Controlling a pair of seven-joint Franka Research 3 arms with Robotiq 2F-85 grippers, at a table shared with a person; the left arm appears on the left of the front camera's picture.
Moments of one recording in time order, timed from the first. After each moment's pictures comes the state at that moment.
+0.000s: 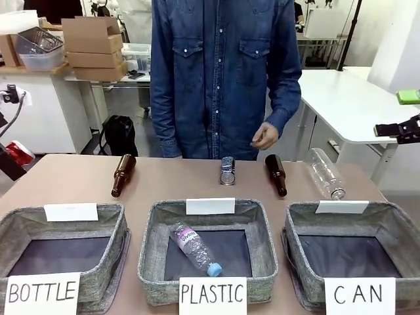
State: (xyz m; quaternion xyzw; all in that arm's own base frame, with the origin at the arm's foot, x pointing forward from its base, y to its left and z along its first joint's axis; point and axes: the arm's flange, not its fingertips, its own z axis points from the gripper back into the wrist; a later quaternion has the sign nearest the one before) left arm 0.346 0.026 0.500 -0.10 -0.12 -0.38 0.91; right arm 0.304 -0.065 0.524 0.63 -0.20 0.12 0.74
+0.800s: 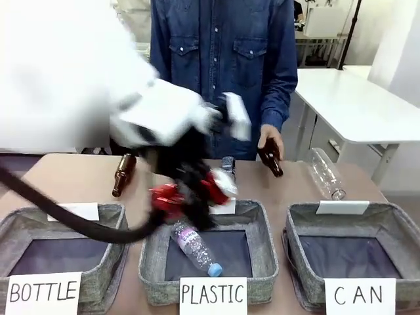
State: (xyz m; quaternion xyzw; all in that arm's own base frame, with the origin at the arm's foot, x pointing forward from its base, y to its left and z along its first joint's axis) left arm 0.212 -0.387 0.526 -0.16 -0.20 -0.72 0.65; right arm 0.216 -0.210 0.542 0.54 -0.28 0.03 0.79
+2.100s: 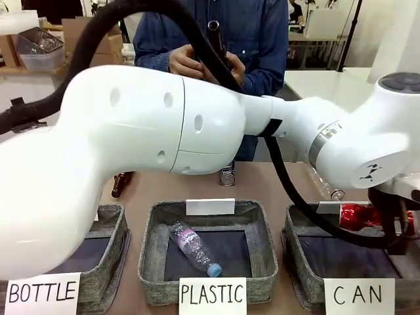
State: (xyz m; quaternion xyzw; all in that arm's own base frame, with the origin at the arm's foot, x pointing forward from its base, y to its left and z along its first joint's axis) left arm 0.260 -0.742 0.427 -0.07 -0.18 -0.79 0.58; right arm 0.188 -0.238 0.521 0.54 -0.31 0.01 0.78
